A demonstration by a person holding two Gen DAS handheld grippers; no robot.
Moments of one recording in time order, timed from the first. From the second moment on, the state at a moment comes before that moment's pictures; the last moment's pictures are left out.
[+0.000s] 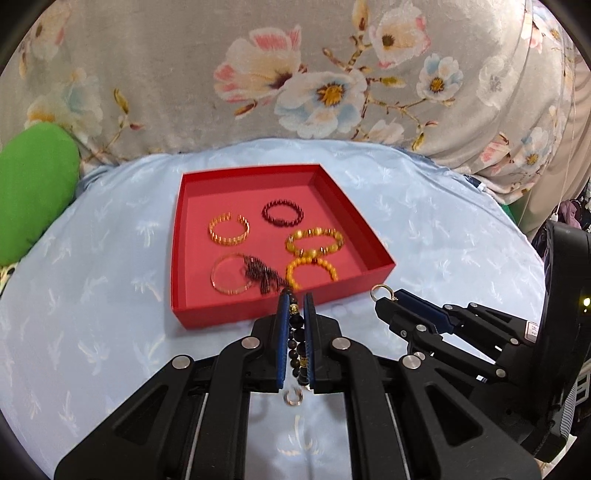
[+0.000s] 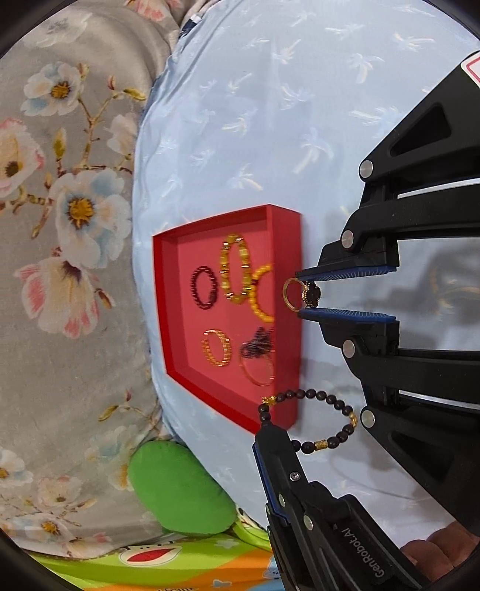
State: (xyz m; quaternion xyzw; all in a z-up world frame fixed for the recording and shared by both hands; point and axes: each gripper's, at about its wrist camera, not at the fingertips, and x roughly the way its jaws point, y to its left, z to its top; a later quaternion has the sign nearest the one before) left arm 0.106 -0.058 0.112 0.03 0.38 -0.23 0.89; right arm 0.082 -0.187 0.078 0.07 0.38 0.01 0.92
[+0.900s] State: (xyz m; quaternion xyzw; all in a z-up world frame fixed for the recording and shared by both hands) left arm 0.256 -0.077 0.104 0.05 0.39 -0.17 0.90; right arm 0.242 -0.207 0.081 0.08 0.39 0.01 0.92
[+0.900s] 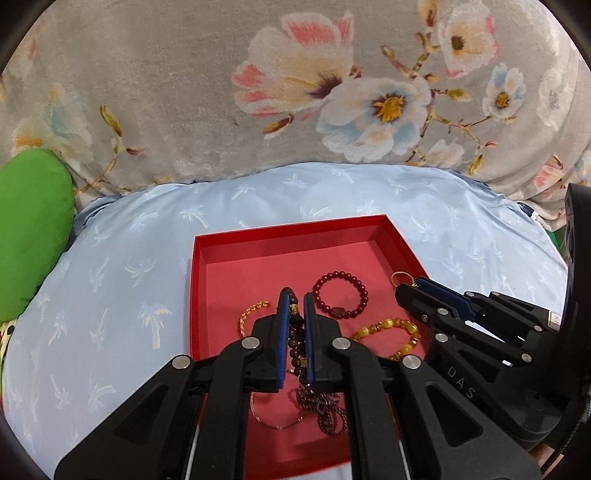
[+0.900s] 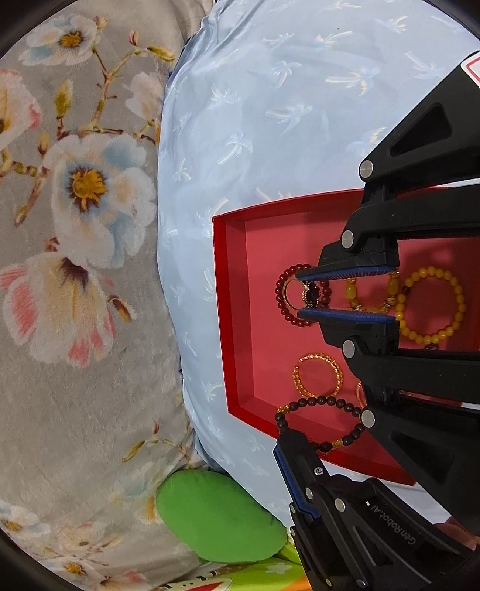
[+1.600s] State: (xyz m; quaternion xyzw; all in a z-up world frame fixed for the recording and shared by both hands) left arm 0.292 -0.083 0.077 0.05 0.41 -0.16 0.90; right arm 0.281 -0.209 0.056 0.08 0.43 0.01 0.90
